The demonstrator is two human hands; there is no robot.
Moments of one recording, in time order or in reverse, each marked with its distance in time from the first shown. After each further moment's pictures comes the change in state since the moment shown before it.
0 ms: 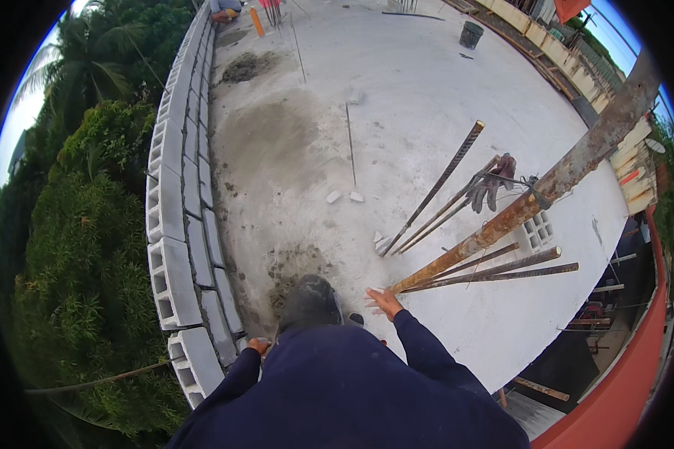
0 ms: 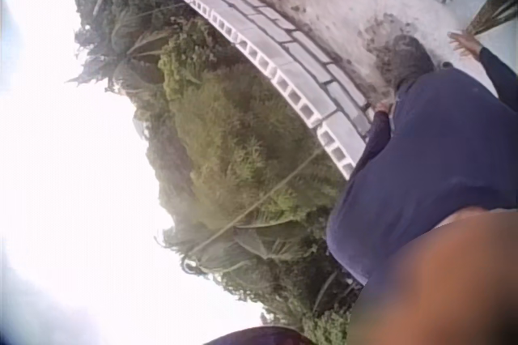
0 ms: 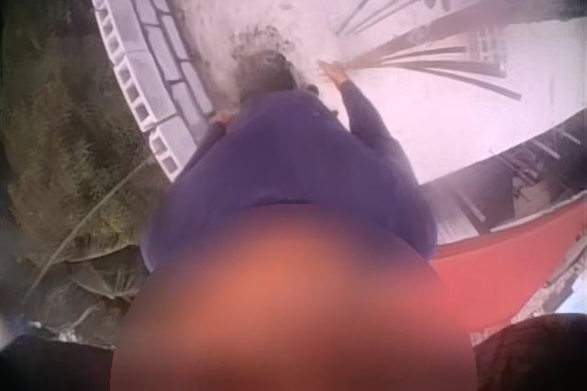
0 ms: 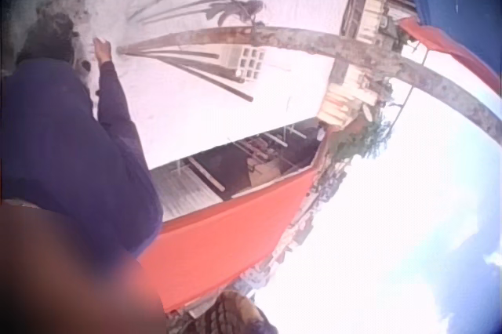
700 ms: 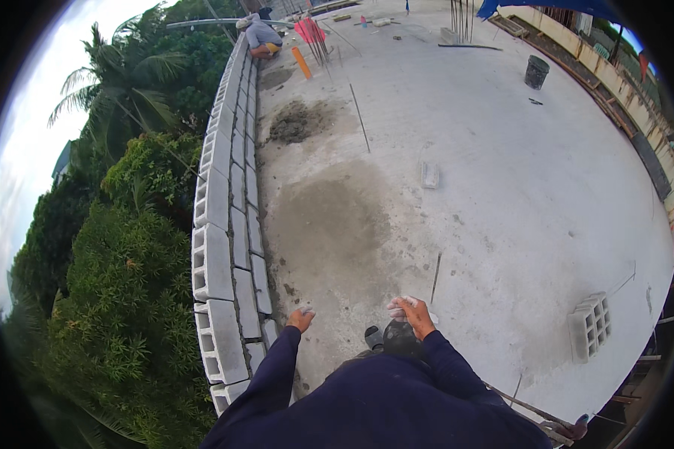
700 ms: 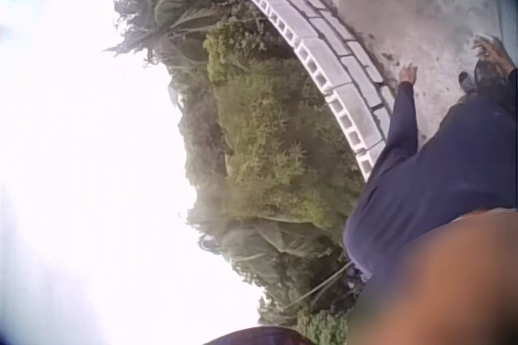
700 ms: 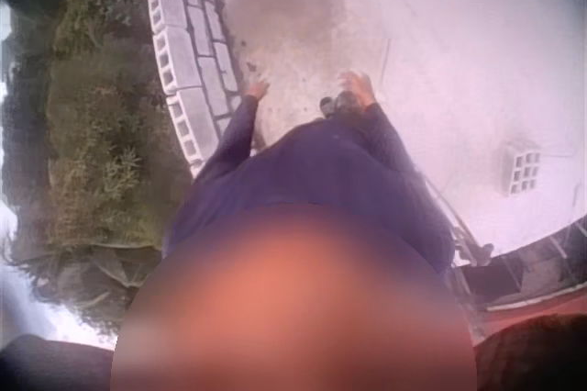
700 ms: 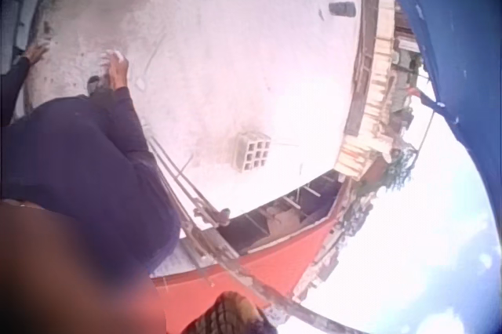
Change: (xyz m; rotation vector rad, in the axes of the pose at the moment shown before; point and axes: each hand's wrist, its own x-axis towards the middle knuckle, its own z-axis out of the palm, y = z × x) left_hand 0.362 0.068 -0.647 -0.600 0.381 -0.036; right_hand 0.333 -0.538 0.063 0.169 -0.073 -0.284
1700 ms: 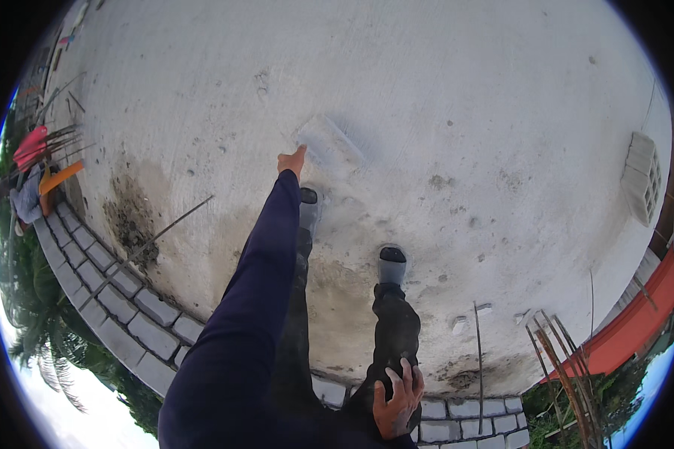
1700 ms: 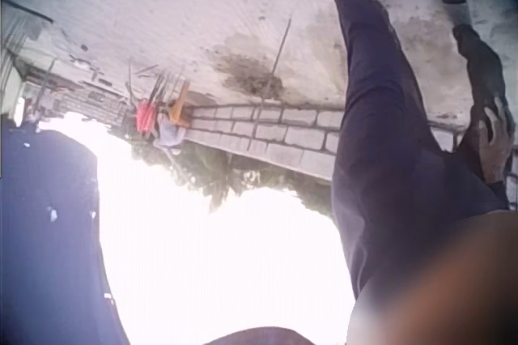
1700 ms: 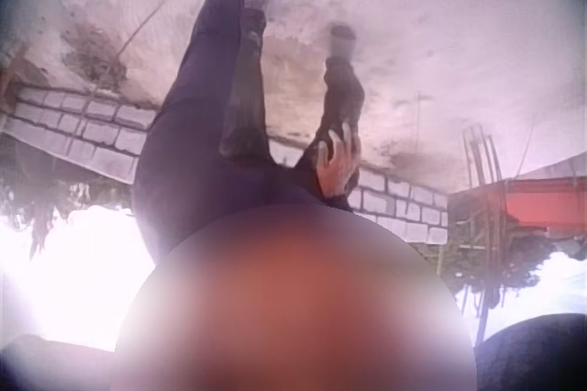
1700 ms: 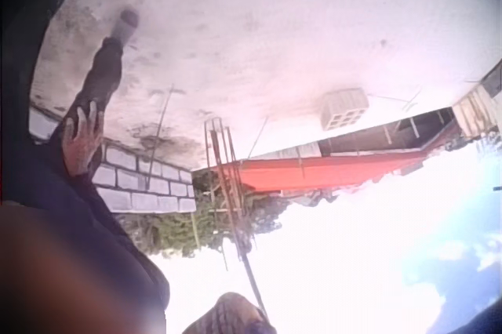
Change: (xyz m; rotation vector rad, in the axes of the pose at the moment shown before) left_hand 1.012 0.479 0.473 0.354 -0.242 -0.044; right_hand 0.520 -0.149 -0.155 -0.364 1.007 0.513
